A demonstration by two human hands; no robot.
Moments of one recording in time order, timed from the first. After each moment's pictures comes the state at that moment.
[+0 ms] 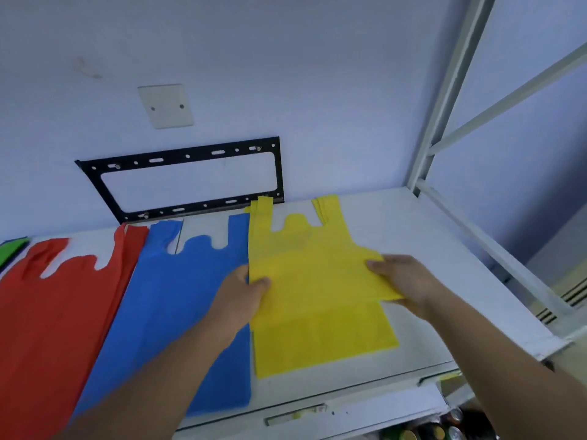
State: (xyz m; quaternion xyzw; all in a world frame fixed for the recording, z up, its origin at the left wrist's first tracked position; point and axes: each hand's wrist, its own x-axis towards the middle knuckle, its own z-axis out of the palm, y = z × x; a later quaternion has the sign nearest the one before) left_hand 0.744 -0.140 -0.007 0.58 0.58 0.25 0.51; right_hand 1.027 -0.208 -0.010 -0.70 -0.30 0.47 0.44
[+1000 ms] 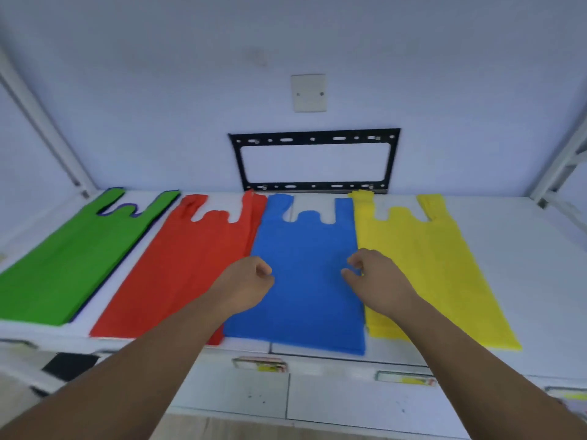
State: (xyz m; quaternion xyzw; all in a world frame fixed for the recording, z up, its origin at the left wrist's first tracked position) left_hand 0.526 -0.162 -0.006 0.68 0.66 0.13 0.29; right_hand 0.785 -0.183 -0.014 -0.69 -0.66 0.21 0.19
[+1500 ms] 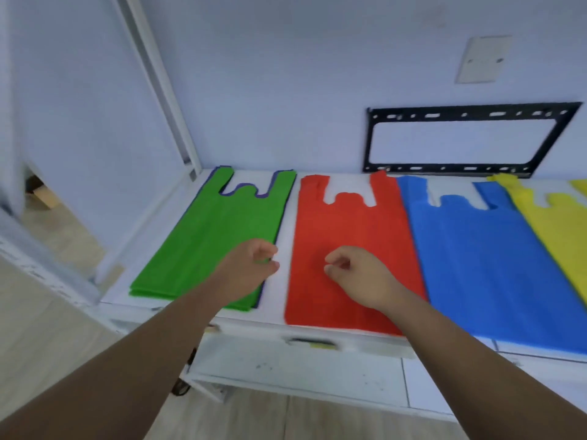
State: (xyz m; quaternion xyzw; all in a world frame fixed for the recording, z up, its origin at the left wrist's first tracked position) left_hand 0.170 -0.130 -0.023 0.66 0.63 0.20 0.35; right_hand 0.407 -0.142 -0.037 -0.62 -0.69 0.31 0.23
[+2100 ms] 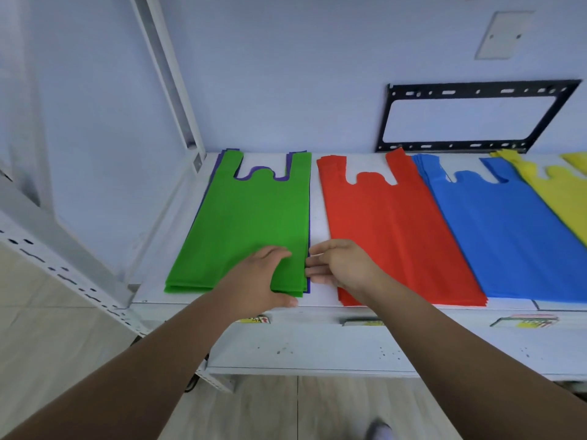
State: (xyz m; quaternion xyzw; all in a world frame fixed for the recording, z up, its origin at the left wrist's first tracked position) left_hand 0.078 -0.137 -0.062 0.84 0.50 0.07 0.20; right_hand 0.273 -0.144 -0.039 -0.64 -0.34 0.60 0.35
